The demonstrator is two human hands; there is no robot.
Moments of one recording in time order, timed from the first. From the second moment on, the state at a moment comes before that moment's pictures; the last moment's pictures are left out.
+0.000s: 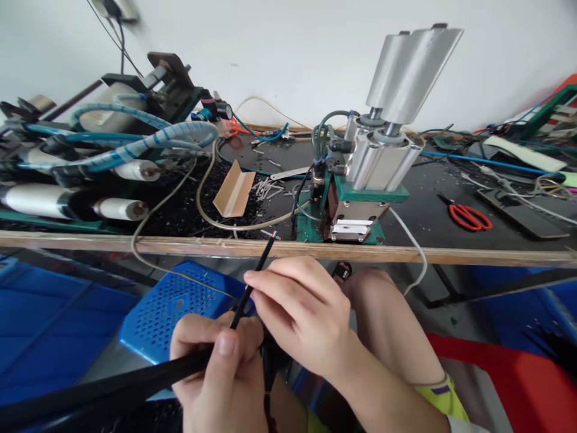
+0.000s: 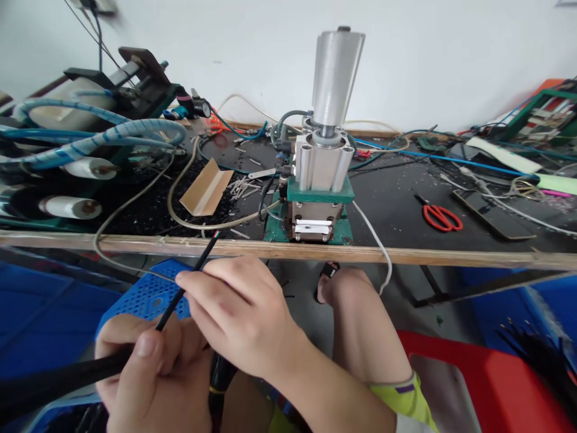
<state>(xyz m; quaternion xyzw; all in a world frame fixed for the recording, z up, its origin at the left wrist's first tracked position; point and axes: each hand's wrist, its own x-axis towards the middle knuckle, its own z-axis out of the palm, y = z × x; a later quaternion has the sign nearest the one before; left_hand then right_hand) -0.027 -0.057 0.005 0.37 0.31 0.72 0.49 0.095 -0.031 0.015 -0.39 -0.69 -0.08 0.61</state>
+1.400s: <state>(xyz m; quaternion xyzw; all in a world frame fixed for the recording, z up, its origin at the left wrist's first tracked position) 0.007 -0.041 0.007 0.33 0.36 0.70 0.52 0.213 -0.014 -0.047 -0.38 -0.57 -0.13 0.72</state>
